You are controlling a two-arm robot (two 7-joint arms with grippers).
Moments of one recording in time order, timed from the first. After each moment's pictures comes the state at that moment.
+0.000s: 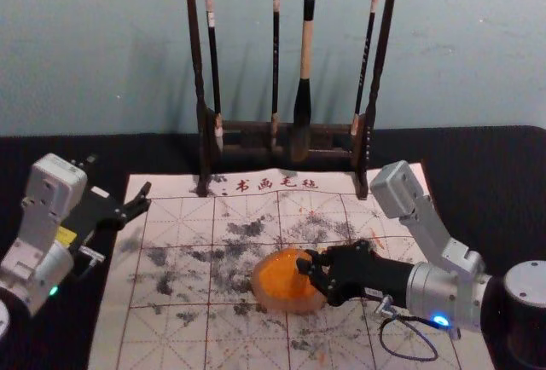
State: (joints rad) left arm -0.20 0.60 0.45 -1.41 -0.25 -0.12 0.03; right arm 0.25 0.50 -0.54 -1.56 0.40 0.32 0.50
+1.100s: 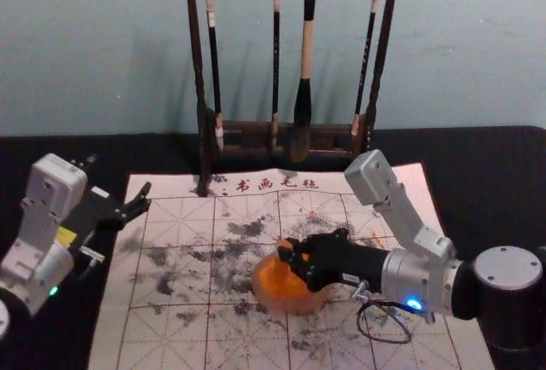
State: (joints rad) left arm -0.20 0.60 0.45 -1.41 -0.25 -0.12 0.03; right arm 0.33 0.43 -0.59 -1.46 0.38 0.31 0.49
